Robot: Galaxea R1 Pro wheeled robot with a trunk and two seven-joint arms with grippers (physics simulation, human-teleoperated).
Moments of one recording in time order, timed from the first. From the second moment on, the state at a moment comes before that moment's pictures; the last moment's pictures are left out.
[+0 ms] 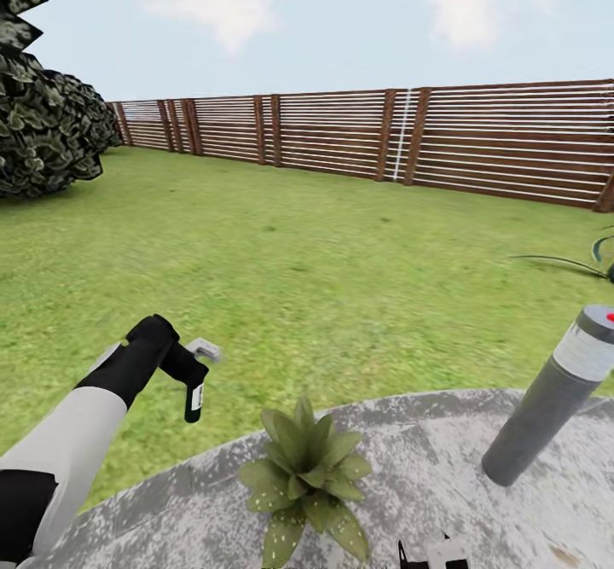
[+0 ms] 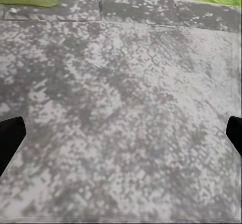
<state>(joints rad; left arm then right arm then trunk) -0.96 0.17 -0.16 -0.74 -0.72 0.94 -1.04 -0.37 0.01 -0.01 -0.04 0.23 -0.65 -0.23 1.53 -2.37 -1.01</state>
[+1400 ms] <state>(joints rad) -0.96 0.17 -0.16 -0.74 -0.72 0.94 -1.04 -0.37 0.01 -0.01 -0.04 0.23 -0.65 -0.23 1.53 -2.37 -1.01</state>
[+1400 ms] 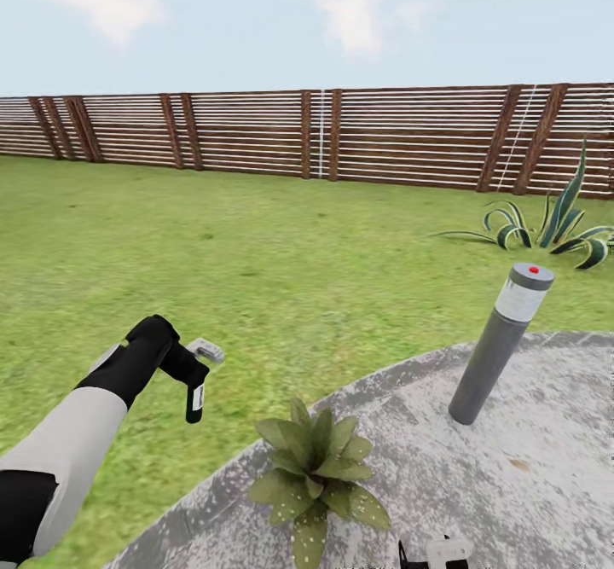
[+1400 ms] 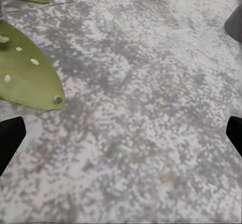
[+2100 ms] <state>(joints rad) -0.95 0.17 -0.16 -0.72 -0.71 0.94 -1.04 -0.37 0.01 -0.01 -0.04 0.23 -0.65 -0.23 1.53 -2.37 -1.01</state>
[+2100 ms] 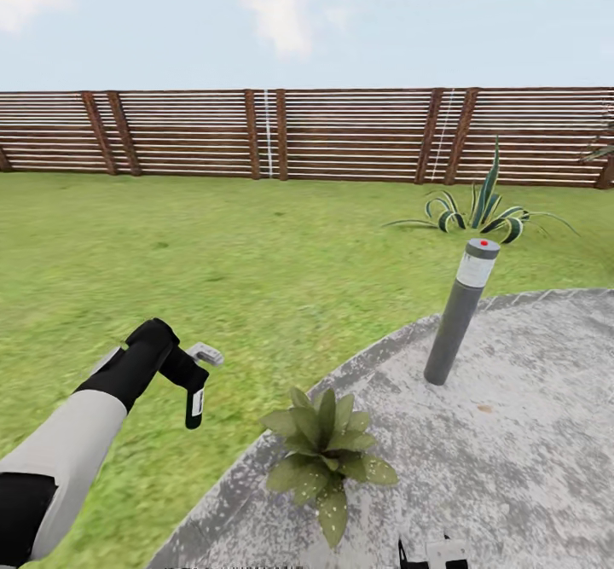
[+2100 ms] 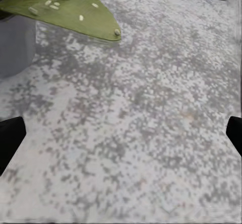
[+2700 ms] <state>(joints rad) -0.83 0.13 -0.05 -0.72 -0.71 0.90 -1.03 -0.37 0.01 -0.01 -0.04 0.23 -0.65 -0.23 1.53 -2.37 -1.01</state>
